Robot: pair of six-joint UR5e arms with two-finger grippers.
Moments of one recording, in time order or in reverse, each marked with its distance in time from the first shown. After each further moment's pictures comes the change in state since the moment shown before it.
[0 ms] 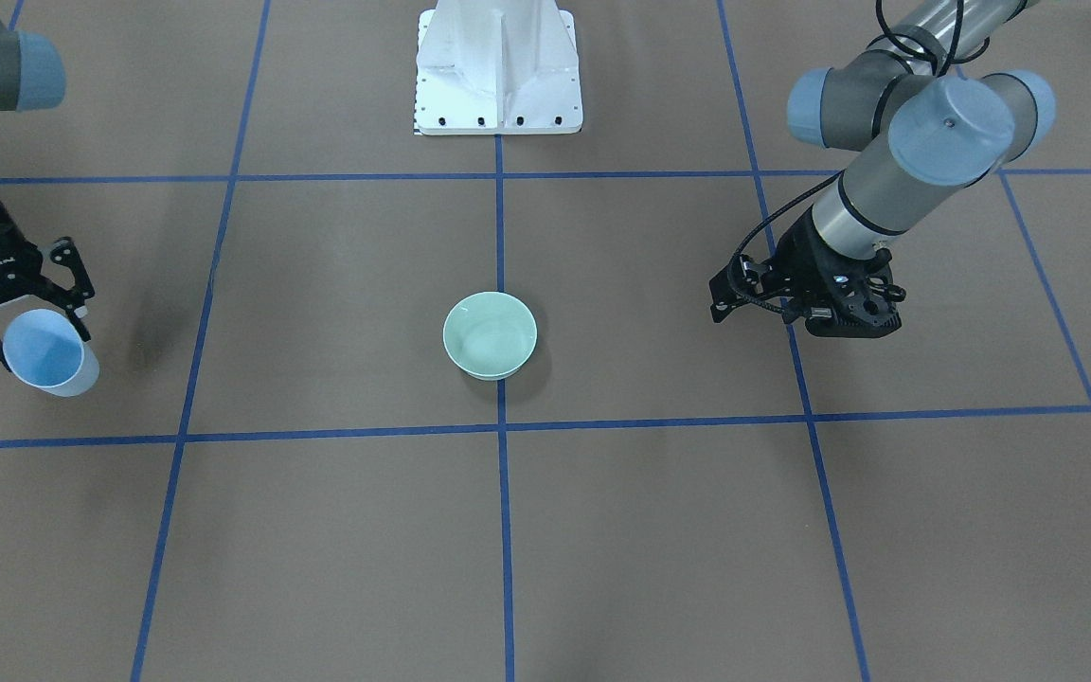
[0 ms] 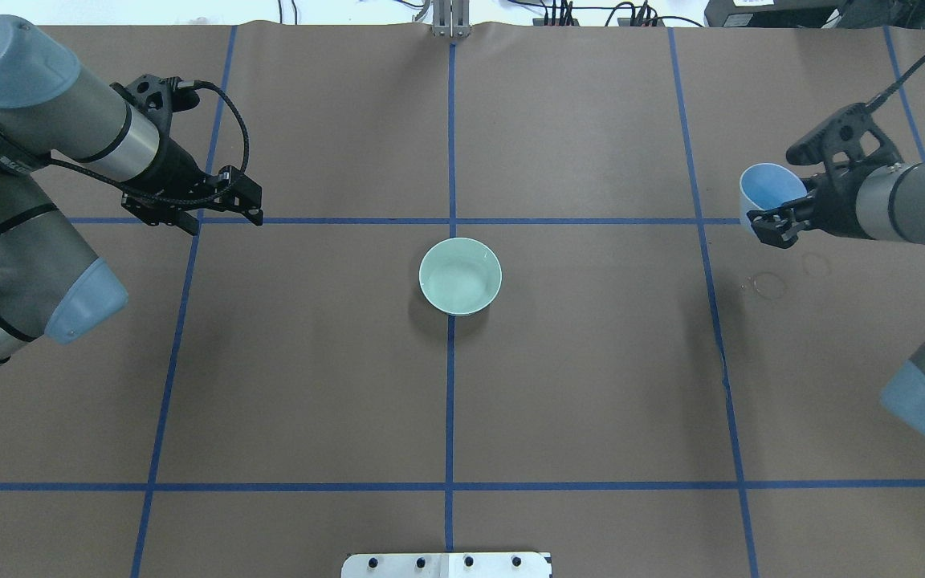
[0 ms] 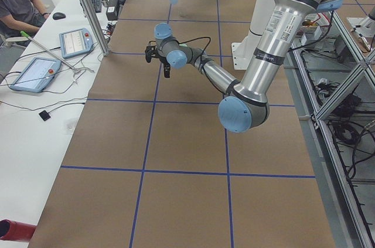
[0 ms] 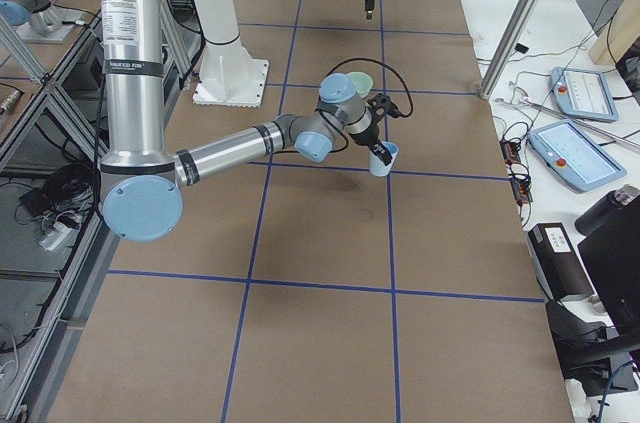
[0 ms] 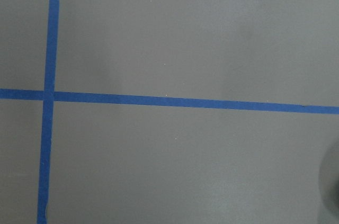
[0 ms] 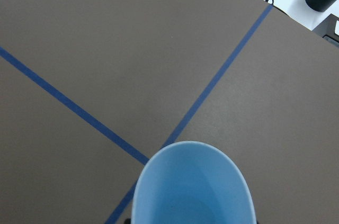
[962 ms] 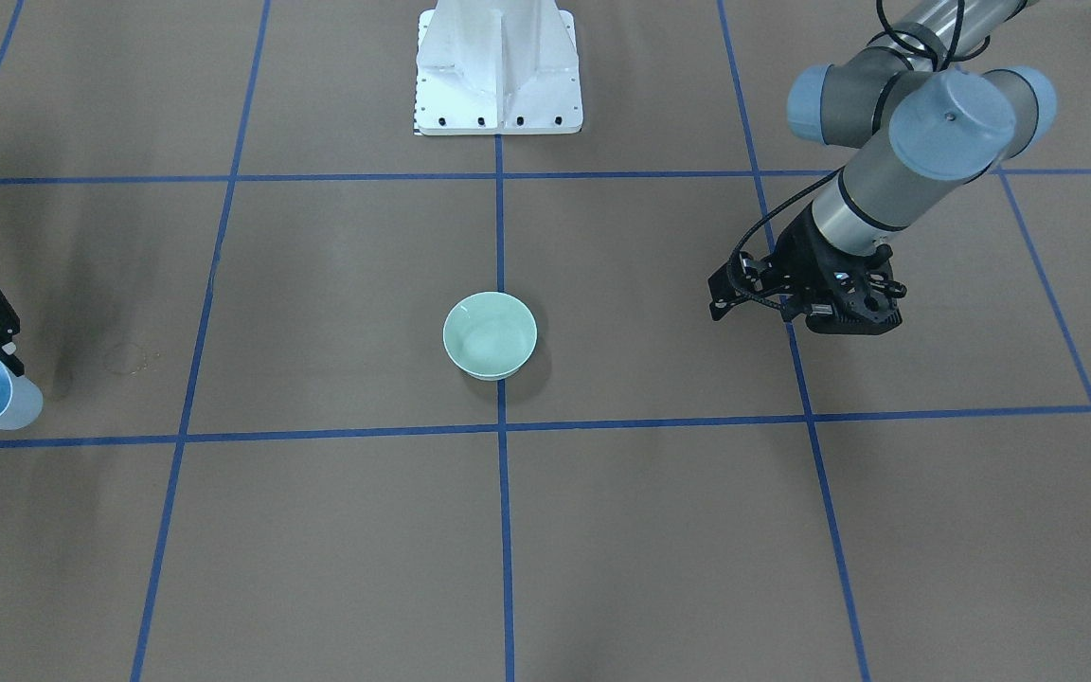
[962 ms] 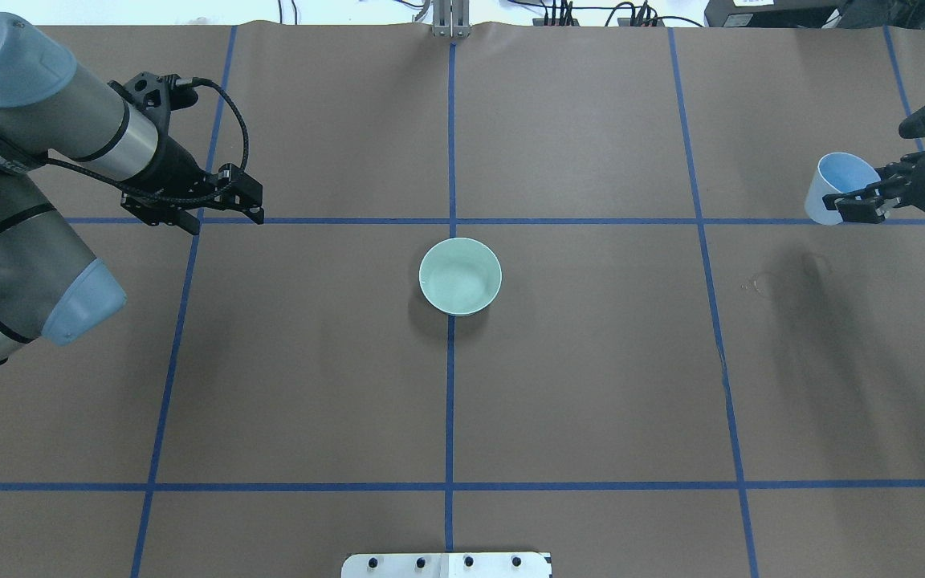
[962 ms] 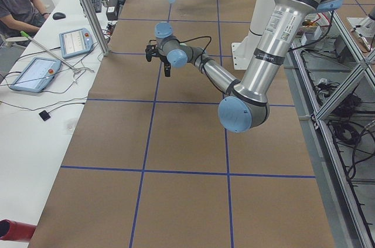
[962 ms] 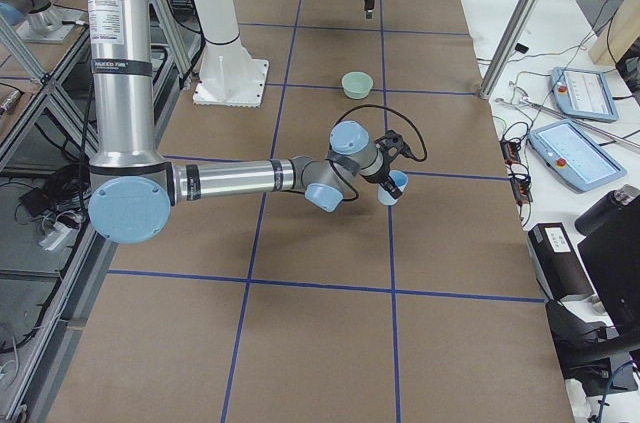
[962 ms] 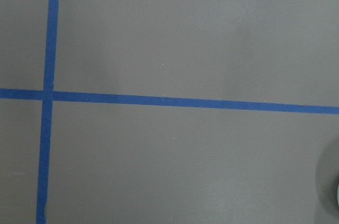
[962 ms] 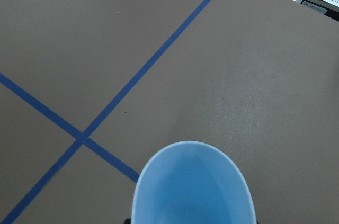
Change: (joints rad) left arm 0.000 0.001 -0.010 0.000 0.000 -0.021; right arm 0.080 0.015 -0.231 0.270 0.108 0.013
